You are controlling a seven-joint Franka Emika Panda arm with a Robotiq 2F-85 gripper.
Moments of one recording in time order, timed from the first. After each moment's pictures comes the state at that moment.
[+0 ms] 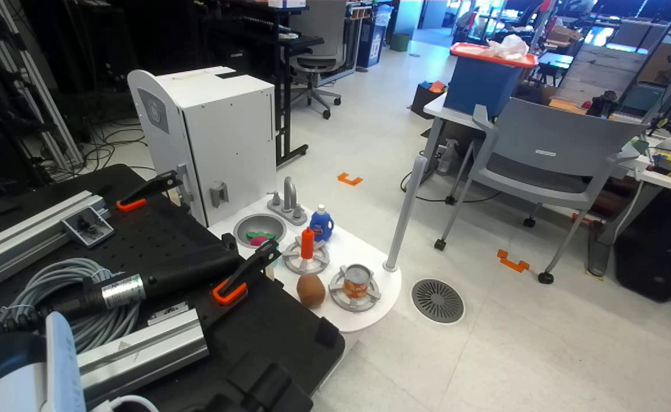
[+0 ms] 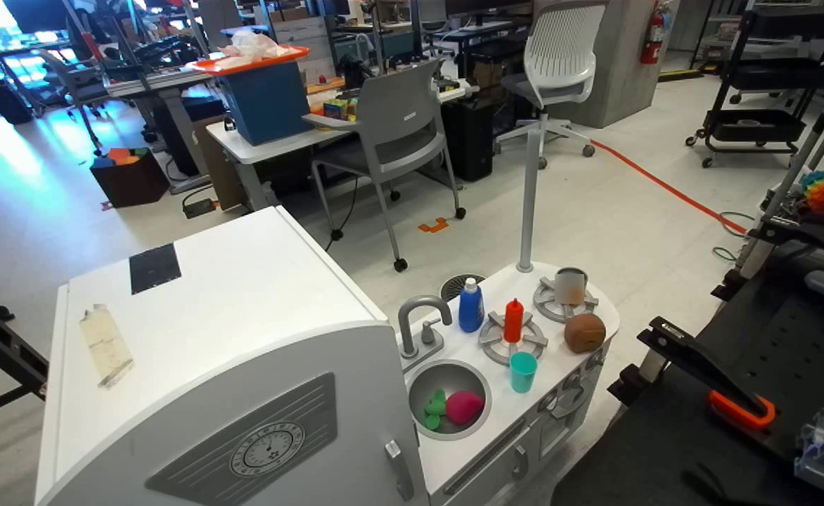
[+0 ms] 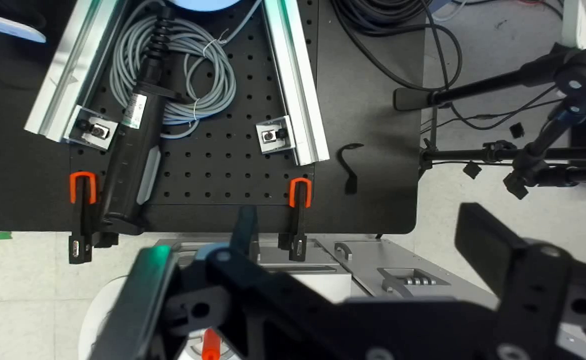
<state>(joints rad) 0.15 -0.63 0.05 -2.60 0.19 1.68 0.02</state>
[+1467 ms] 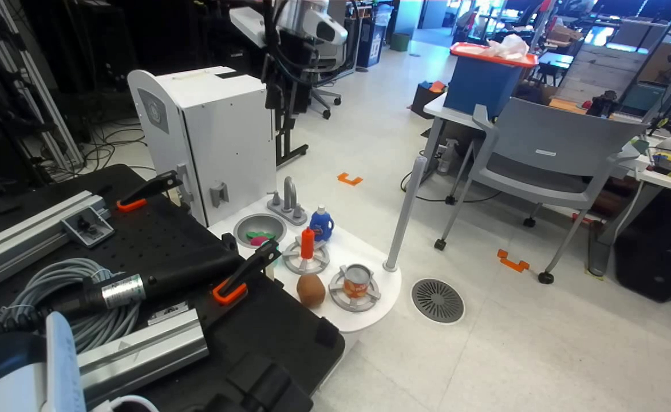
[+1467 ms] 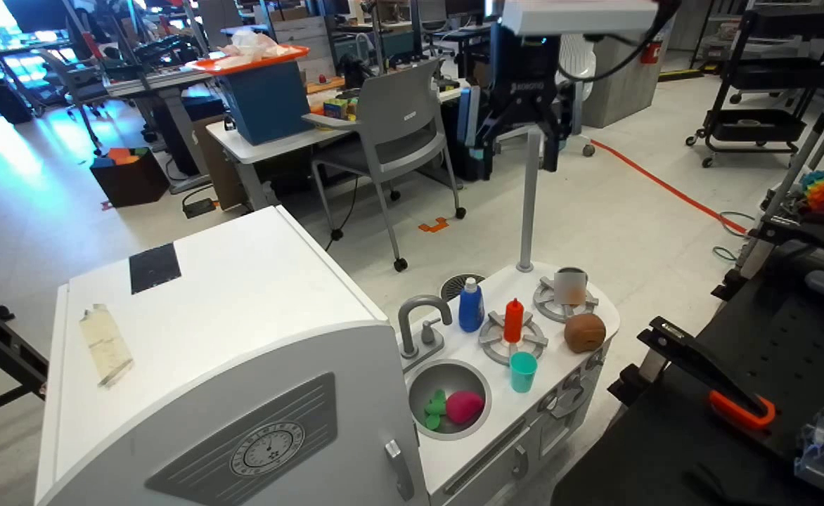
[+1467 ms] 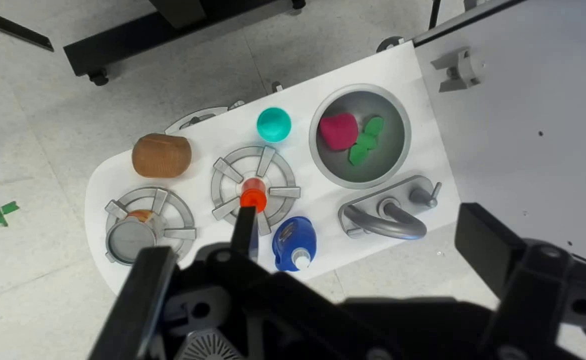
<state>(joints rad) 0.09 0.51 0.04 -1.94 0.17 2.30 0.31</state>
